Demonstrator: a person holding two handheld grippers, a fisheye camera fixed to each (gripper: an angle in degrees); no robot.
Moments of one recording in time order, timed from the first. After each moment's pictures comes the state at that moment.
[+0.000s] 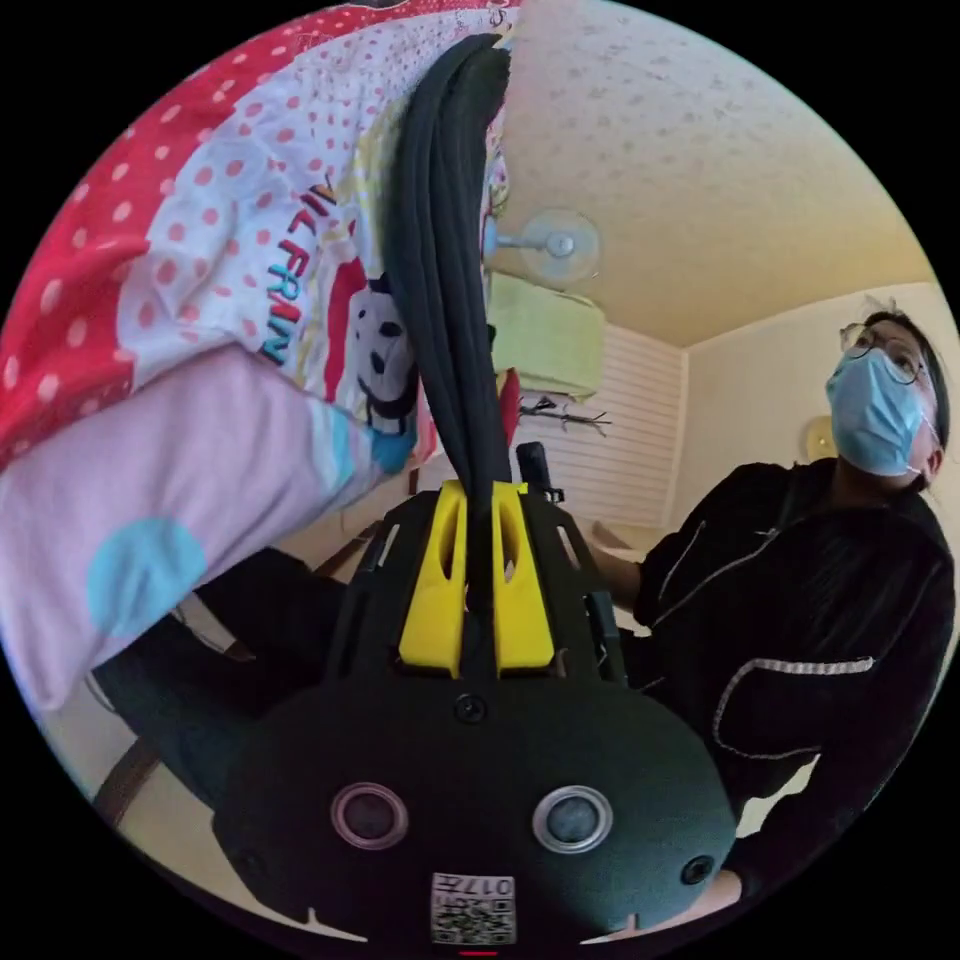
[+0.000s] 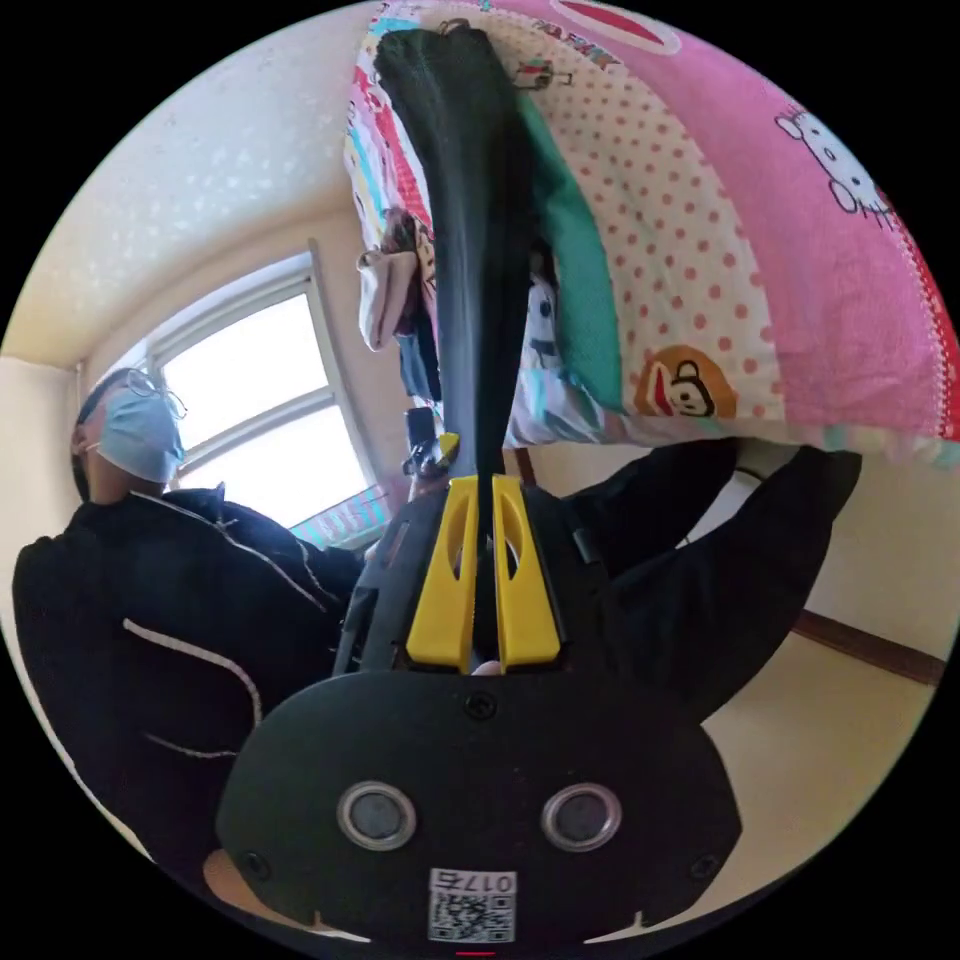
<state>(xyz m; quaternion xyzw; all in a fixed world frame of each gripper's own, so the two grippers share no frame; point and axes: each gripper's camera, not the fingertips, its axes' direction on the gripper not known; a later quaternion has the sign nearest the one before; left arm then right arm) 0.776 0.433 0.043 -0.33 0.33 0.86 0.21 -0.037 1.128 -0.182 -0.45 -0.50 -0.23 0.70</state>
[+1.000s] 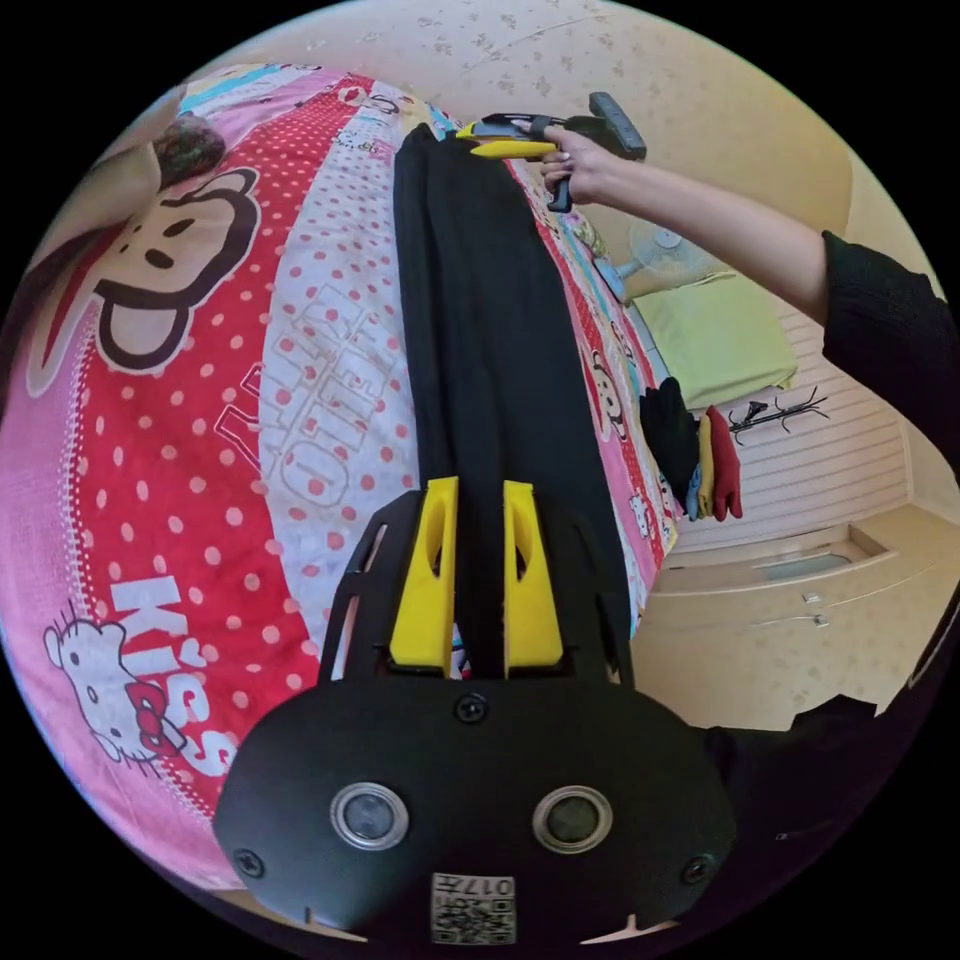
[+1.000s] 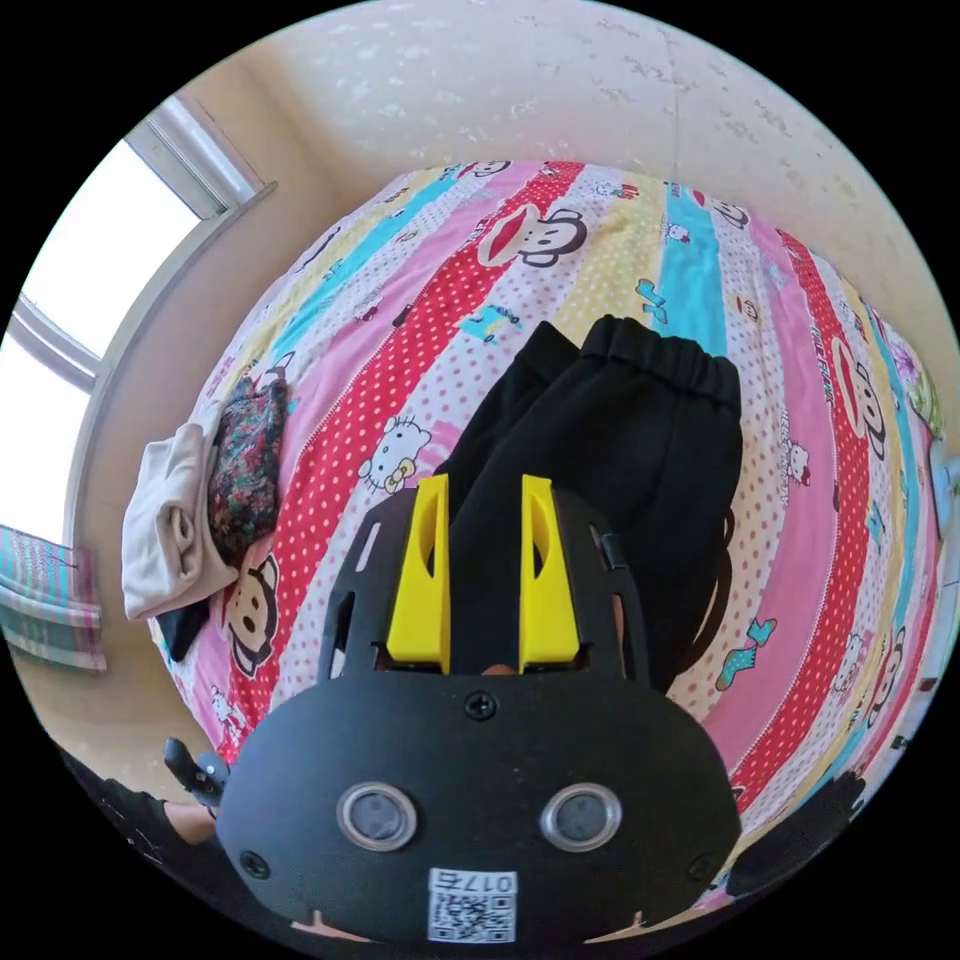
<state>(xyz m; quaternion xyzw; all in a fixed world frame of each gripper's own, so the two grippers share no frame) 0.752 0.544 -0.036 0.04 0.37 0.89 0.25 -0.649 1.087 -0.062 -0.03 -0.25 -0.53 0.81</state>
